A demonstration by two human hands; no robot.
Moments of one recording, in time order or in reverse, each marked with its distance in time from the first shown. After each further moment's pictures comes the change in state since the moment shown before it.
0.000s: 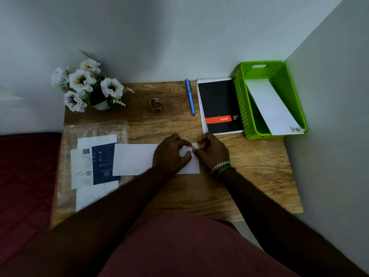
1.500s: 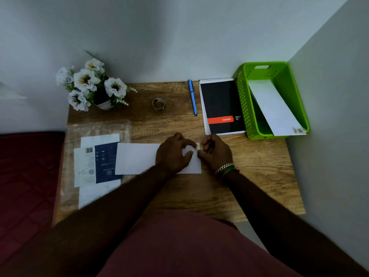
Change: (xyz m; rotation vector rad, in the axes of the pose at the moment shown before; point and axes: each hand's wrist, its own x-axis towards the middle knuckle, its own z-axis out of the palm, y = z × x) left_hand 0.001 0.003 -0.006 -0.005 -0.060 0.036; right_hand -0.002 0.008 0.001 0.016 0.043 -0.005
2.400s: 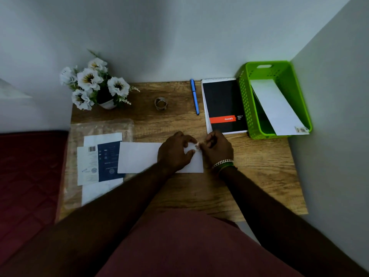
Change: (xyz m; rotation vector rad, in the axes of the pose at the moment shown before) left_hand 0.002 0.002 -0.003 -0.053 0.012 -0.039; right_hand 0.007 -0.009 0.006 0.020 0.093 0.107
